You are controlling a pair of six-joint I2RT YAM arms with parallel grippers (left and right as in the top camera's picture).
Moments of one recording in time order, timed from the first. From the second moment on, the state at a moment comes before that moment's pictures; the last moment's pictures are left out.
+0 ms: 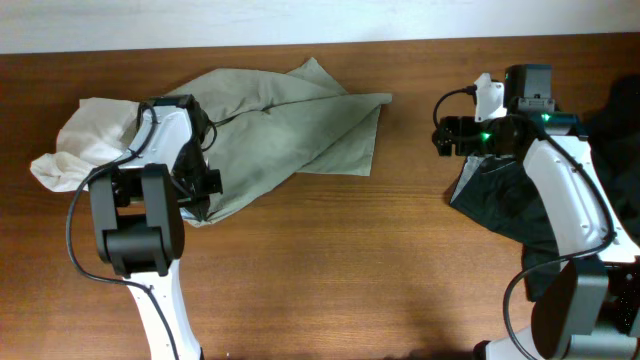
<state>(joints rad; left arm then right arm) 0.01 2.28 1.72 -1.47 -0.03 -0.21 -0.08 1.69 1.37 -0.77 -0.29 -0.02</state>
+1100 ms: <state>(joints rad) -0.06 2.10 1.36 -1.25 -0.06 -0.18 0.12 2.28 1.60 -0.21 -0.41 0.40</state>
